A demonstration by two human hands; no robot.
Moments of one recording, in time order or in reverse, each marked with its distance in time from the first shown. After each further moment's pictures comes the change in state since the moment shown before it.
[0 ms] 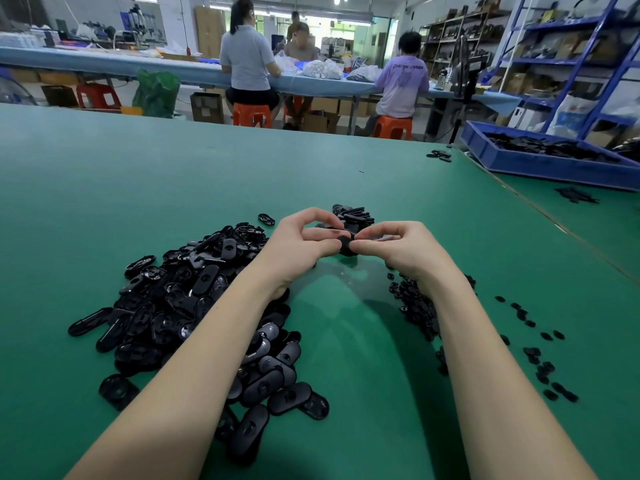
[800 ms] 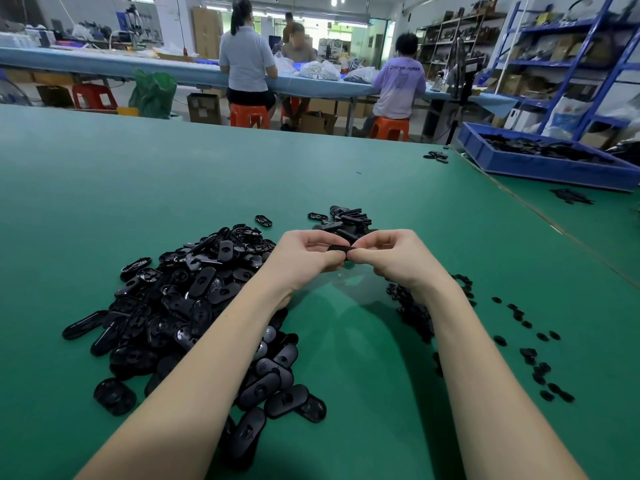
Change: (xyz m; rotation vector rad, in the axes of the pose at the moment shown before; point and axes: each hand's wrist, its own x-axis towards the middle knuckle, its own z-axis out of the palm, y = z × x) left_hand -0.002 -0.008 0.013 -0.039 0.031 -0.095; right_hand 0.002 0.012 0.008 0.070 -0.053 -0.011
